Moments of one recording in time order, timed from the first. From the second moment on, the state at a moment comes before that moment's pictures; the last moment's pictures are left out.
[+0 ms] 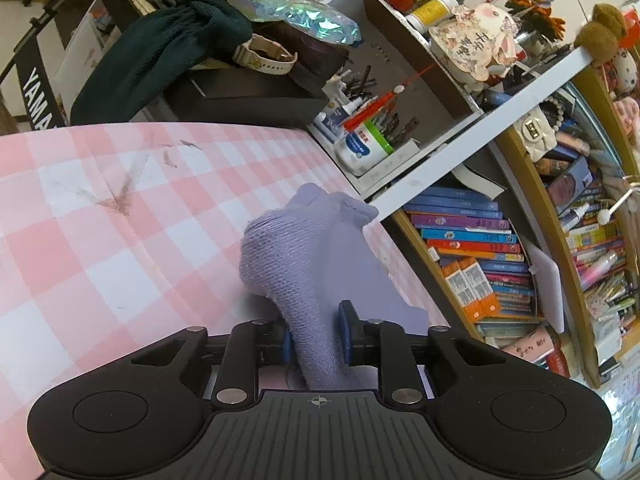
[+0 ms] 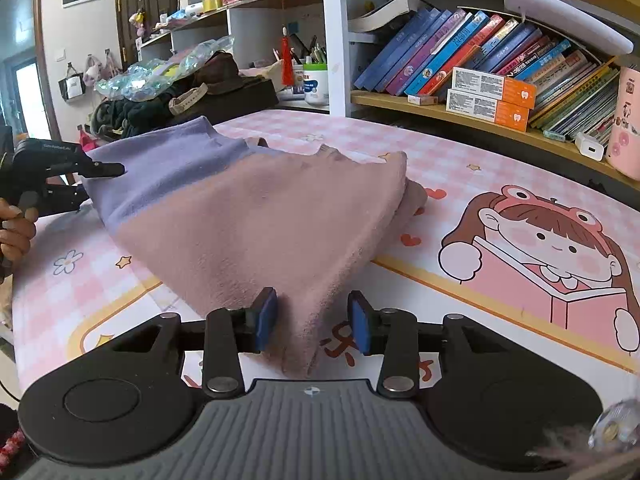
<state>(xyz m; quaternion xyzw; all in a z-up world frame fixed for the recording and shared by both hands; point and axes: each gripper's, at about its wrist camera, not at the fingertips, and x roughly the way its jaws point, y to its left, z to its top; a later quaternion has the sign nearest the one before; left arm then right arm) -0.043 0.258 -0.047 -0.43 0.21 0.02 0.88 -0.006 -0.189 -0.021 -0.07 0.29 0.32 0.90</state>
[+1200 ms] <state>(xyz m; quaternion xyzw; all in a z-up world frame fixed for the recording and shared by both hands) -0.026 -0.017 0.006 -0.04 0.28 -0.21 0.94 -0.003 -0.194 -0.022 -0.04 0.30 0.33 0.89</state>
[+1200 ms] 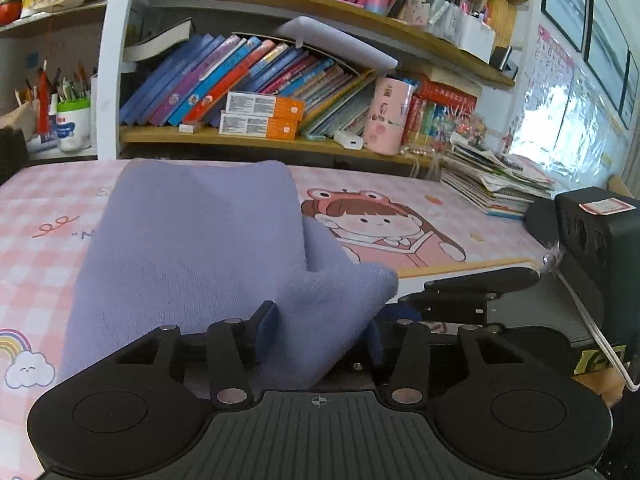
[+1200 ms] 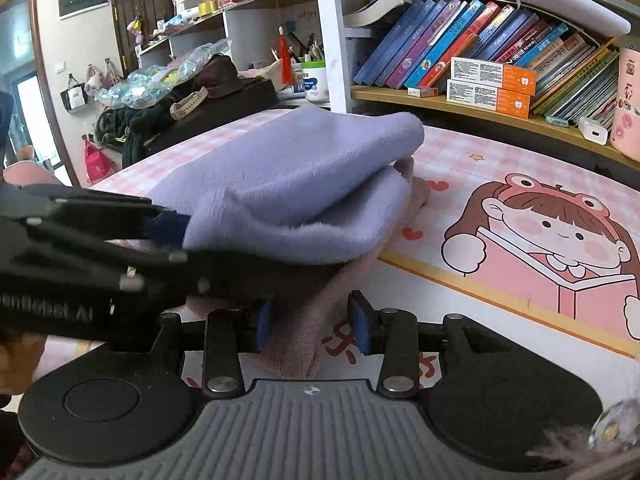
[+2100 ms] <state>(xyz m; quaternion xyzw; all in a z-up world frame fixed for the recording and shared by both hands) -0.029 0.034 -0.005 -0.06 0.26 -0.22 0.94 -0.003 -0.192 -0.024 -0.05 0.30 0.32 0.90</state>
